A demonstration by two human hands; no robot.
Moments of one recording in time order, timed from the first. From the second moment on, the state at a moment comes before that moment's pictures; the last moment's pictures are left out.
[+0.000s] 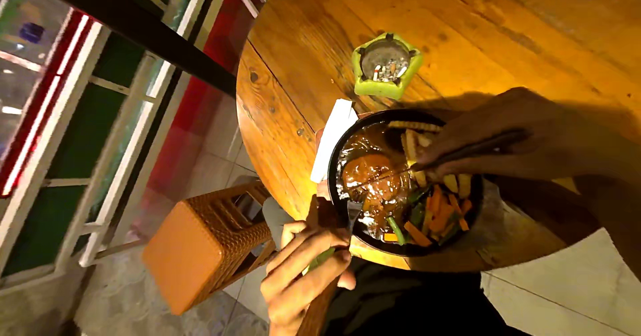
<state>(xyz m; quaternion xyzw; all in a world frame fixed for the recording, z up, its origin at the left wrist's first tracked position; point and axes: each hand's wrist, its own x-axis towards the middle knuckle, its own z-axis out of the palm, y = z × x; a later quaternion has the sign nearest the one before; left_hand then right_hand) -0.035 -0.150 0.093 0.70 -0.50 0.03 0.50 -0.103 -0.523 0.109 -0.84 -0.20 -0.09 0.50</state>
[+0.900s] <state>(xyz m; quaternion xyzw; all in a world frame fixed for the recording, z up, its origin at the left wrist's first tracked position) -0.032 -0.153 0.097 0.71 -0.50 0.04 0.49 -0.117 -0.526 0.108 -0.84 -0.15 -0.09 0.51</state>
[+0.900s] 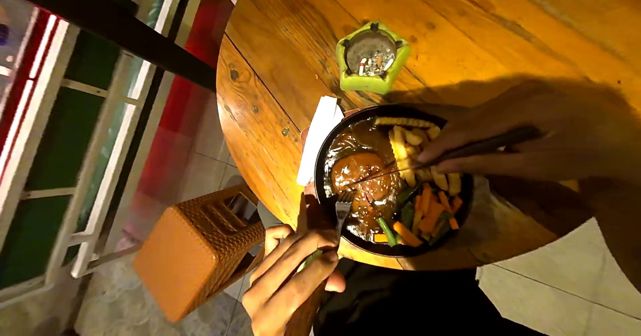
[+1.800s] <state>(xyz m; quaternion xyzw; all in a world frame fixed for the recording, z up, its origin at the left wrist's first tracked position) -0.032 -0.158 0.096 0.71 -0.50 0.06 0.49 -0.139 -0.525 0.124 -0.85 -0.13 -0.16 0.49</state>
